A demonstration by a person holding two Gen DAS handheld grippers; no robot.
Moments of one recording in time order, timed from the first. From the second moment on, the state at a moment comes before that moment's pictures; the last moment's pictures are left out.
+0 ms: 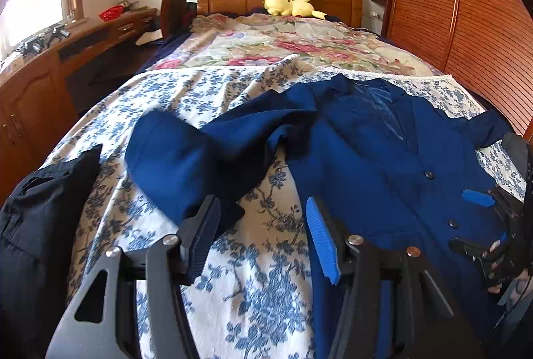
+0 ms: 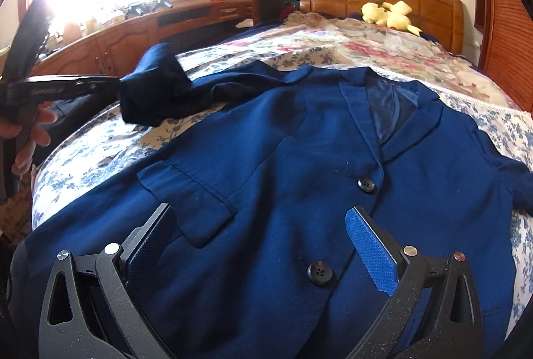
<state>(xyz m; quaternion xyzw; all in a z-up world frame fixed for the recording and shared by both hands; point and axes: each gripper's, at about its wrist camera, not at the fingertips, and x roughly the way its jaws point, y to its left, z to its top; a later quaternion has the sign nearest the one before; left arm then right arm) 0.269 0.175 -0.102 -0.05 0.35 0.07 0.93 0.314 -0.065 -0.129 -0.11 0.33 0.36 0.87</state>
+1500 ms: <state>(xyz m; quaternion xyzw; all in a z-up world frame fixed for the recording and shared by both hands) 0.331 0.231 -0.106 -0.09 0.38 0.17 0.90 0.299 -0.093 -0.115 -0.11 0.31 0.35 0.88</state>
